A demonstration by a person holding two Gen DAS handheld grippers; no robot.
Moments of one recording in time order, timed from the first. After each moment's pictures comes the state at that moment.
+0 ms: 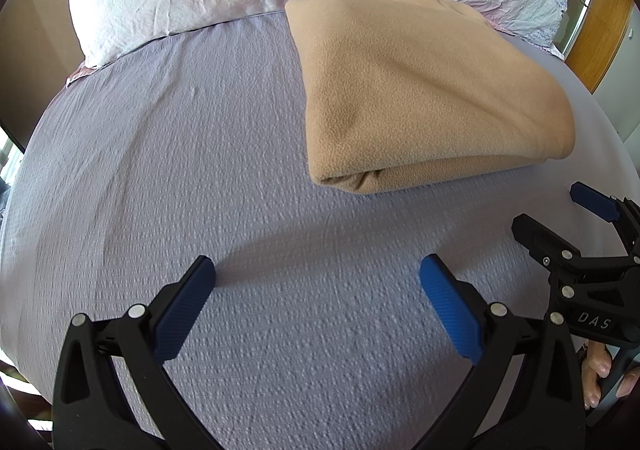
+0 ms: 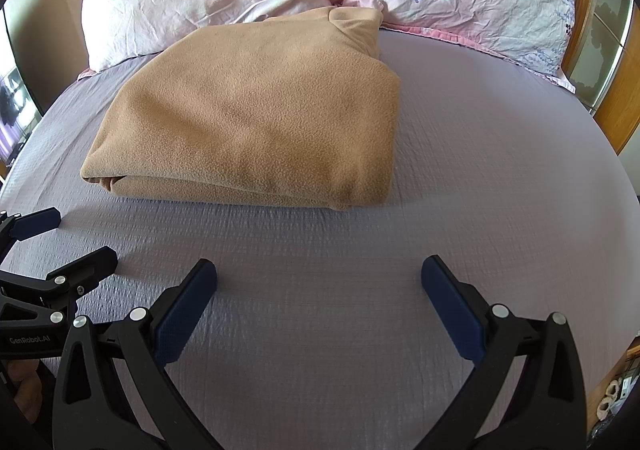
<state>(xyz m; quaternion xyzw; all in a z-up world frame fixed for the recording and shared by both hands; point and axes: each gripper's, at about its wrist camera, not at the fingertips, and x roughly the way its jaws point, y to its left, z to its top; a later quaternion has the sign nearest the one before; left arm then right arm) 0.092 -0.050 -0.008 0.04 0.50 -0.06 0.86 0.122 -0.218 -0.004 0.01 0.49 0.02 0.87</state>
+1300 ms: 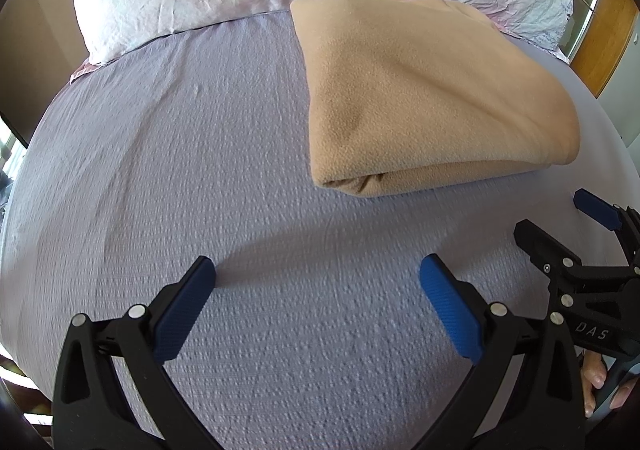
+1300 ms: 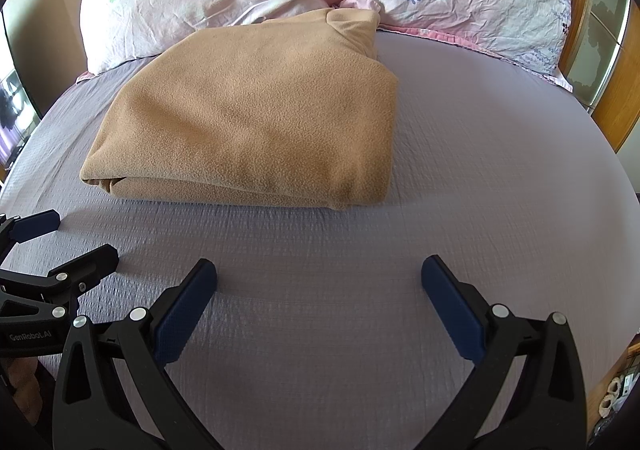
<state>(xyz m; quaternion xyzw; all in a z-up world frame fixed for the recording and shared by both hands) 0.095 -0.048 -0.009 0.04 0.50 -0.05 0.86 0.122 -0.219 -0.002 0.02 0.48 0.02 0.88</state>
